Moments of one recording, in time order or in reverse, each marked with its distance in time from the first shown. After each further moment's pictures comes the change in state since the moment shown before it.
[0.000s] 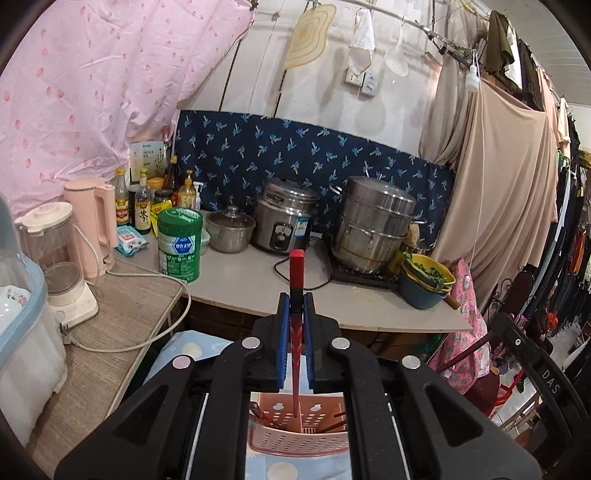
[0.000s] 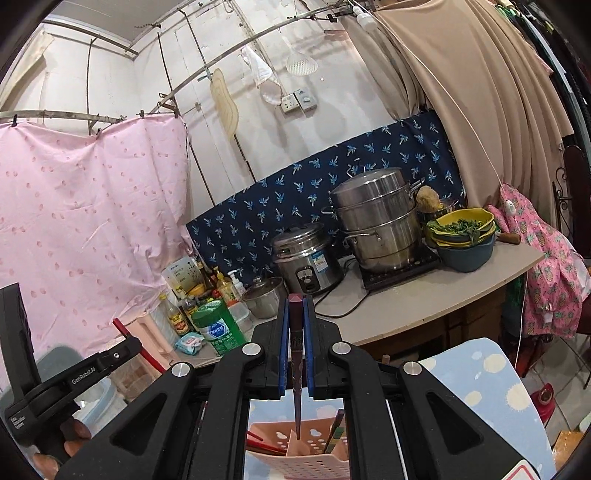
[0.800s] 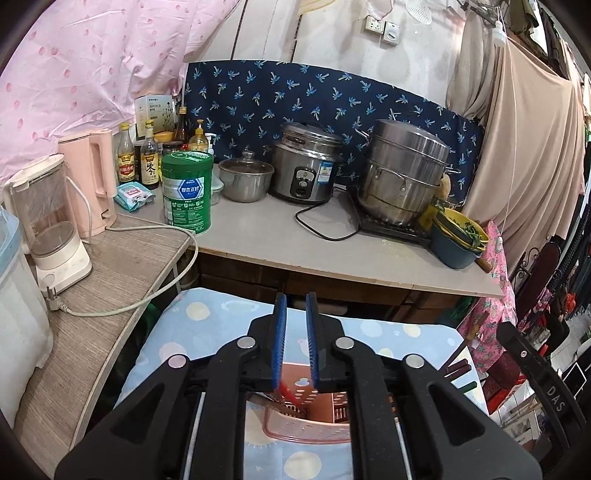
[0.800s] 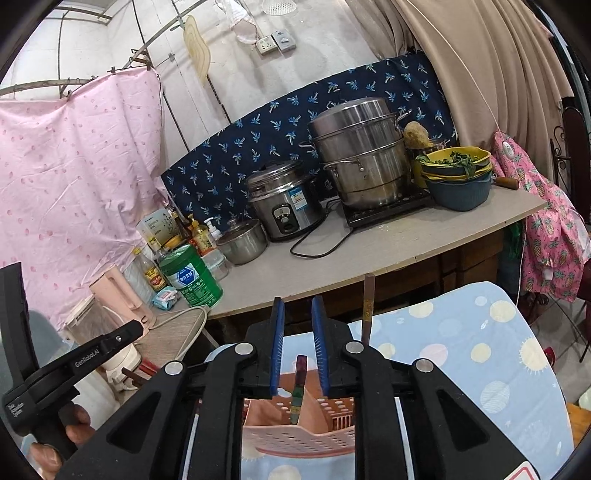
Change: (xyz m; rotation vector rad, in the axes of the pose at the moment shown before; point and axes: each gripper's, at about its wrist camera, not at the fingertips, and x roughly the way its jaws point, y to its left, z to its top) left arm 0.071 0.014 -0.051 0.003 0.153 0.081; right arm 0.061 -0.033 -0.065 0.024 0.178 -0.054
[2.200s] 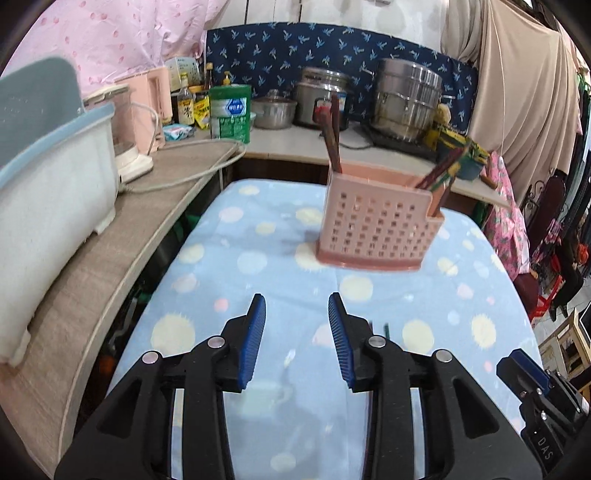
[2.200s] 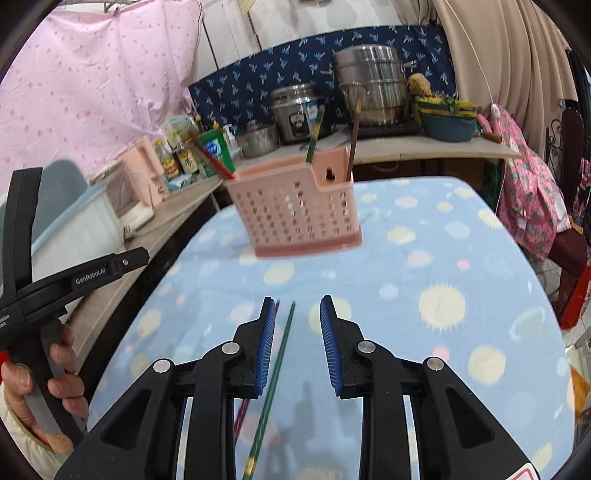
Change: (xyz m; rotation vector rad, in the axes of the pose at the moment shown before) left arm -0.115 0.045 -0.185 0.071 0.163 0.077; right arm -0.145 0.008 -0.196 -0.159 0.247 -0.031
